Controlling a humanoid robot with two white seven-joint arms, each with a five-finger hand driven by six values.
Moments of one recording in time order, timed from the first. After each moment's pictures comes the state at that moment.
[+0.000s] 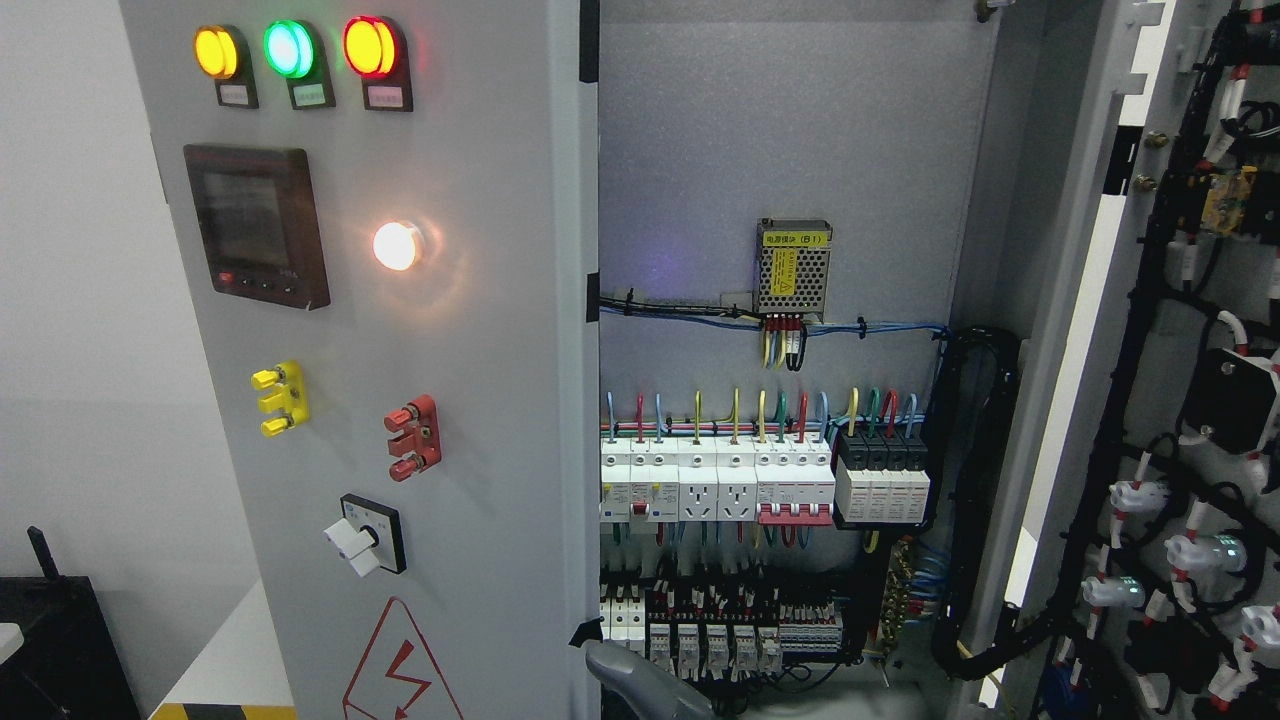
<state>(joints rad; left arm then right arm) 0.00 -0.08 0.16 0.00 -0.04 -0.08 -0.21 -0.52 -0.01 0.47 -1.45 -0.58 0.02 0.76</state>
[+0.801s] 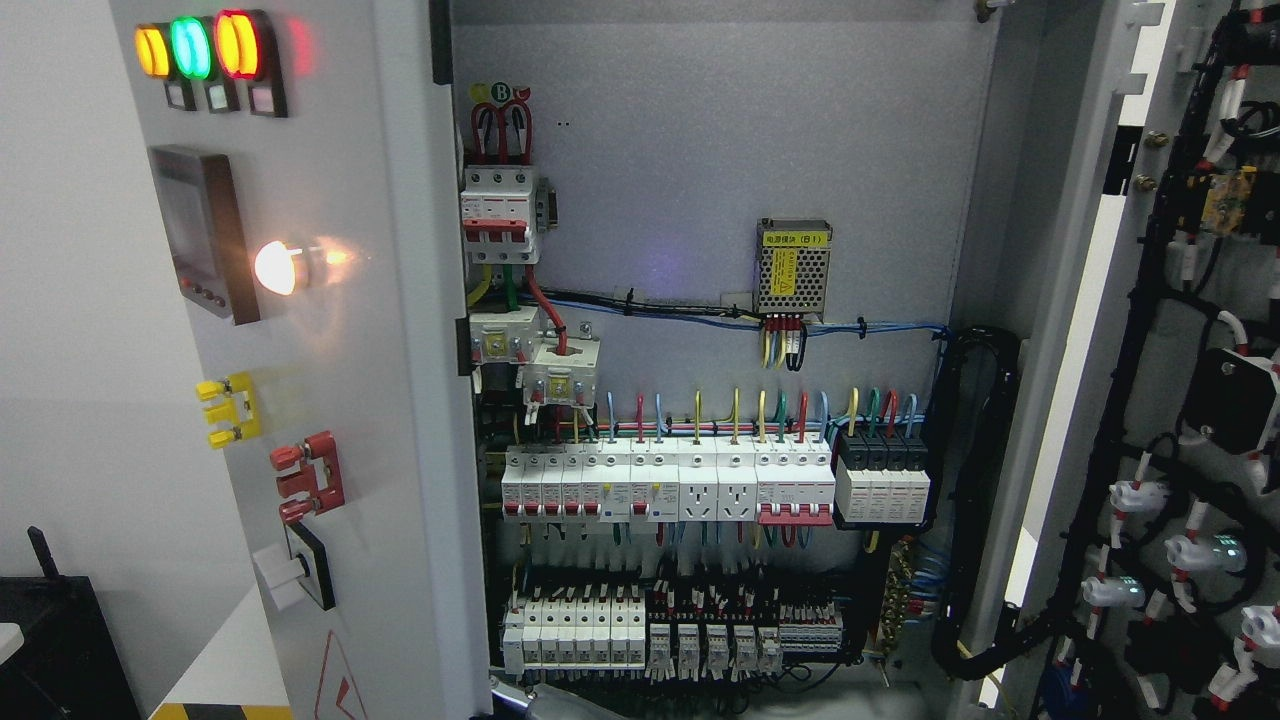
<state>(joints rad) 0.00 -0.08 0.16 0.00 -0.04 -0.08 -0.21 -0.51 0.00 0.58 -1.51 -0.63 0.02 0.80</state>
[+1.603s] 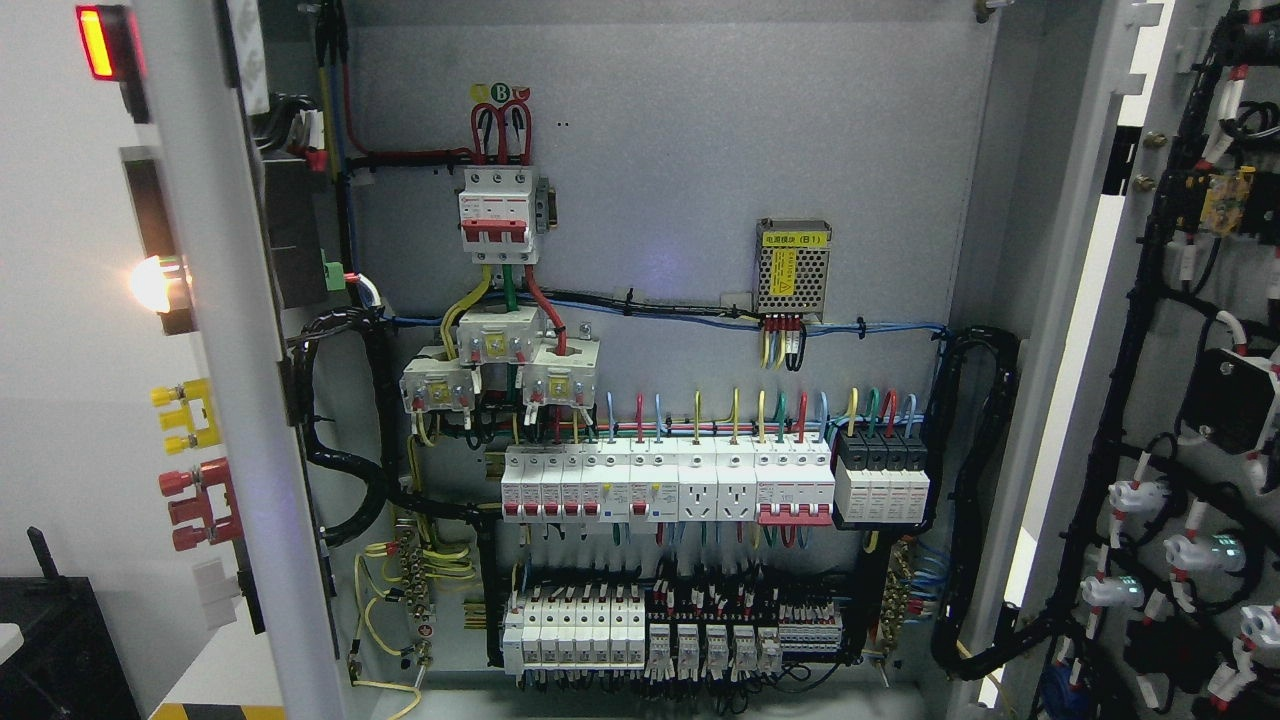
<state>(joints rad) 0.00 -0.08 0.16 0.00 -0.04 -0.08 -0.21 -0.51 0.00 0.71 -1.55 -0.62 0.02 0.70</state>
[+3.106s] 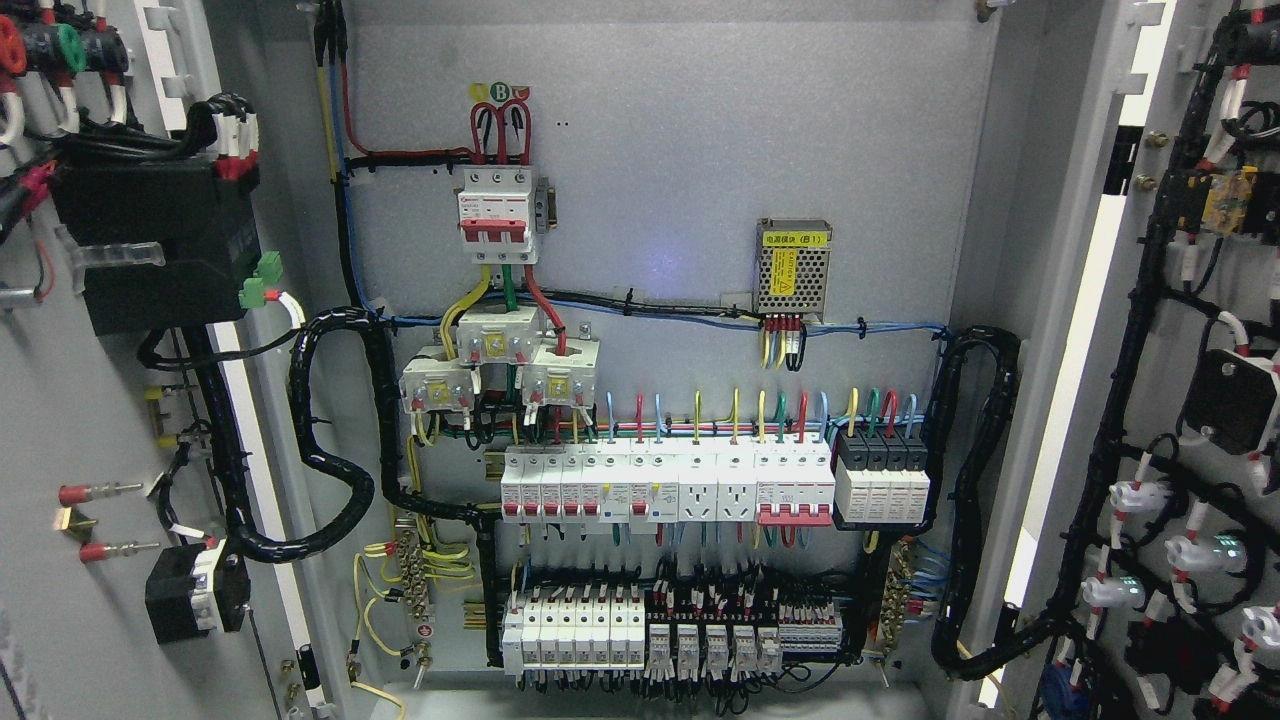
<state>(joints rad) 0.00 -0.08 0.16 0.00 -0.04 -0.08 -0.21 -0.53 0.08 0.86 -1.56 -0.50 0.06 0.68</state>
